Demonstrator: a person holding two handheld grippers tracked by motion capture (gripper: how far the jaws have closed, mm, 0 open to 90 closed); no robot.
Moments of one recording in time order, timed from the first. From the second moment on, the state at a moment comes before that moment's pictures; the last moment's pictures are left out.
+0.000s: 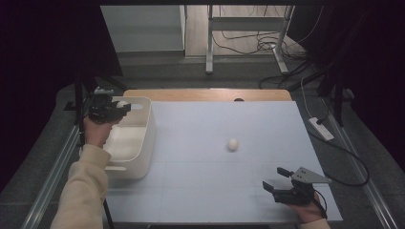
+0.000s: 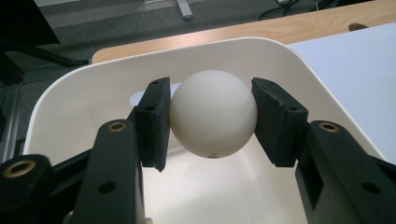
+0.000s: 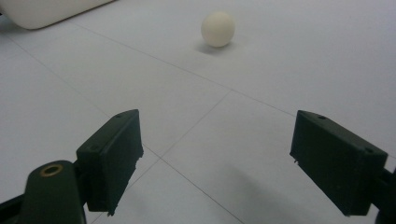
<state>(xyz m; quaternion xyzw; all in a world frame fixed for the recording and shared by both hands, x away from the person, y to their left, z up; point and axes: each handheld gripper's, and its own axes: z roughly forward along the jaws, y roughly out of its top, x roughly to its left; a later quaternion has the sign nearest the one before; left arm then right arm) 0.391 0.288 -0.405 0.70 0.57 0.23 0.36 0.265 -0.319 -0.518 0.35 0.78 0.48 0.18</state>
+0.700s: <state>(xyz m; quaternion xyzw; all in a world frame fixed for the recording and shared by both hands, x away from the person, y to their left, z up) 0.380 0.269 -0.390 0.71 0.54 0.22 0.40 0.265 -0.319 -0.517 0.35 0.78 0.48 0.18</state>
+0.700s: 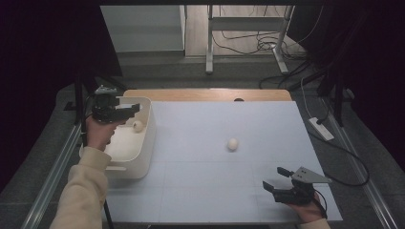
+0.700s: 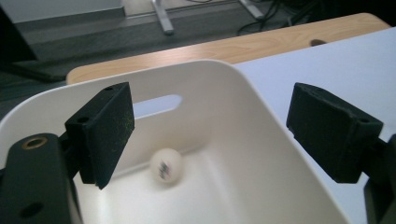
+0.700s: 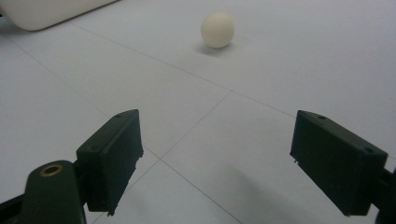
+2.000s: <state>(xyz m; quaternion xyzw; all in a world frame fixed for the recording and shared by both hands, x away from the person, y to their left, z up) 0.351 0.219 -0.370 0.73 0.42 0.15 0.51 0.267 -0.320 -0.518 0.36 0.78 0.48 0.18</state>
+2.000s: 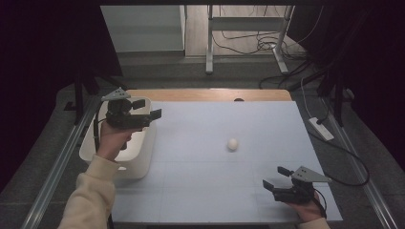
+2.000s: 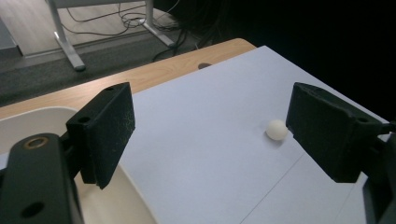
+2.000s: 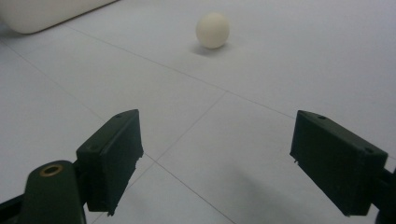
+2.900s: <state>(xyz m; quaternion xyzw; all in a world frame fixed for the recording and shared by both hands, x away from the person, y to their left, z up) 0.341 0.183 -0.368 0.75 0.38 0.13 0.52 0.267 -0.320 -0.518 0.36 0.78 0.48 0.18</state>
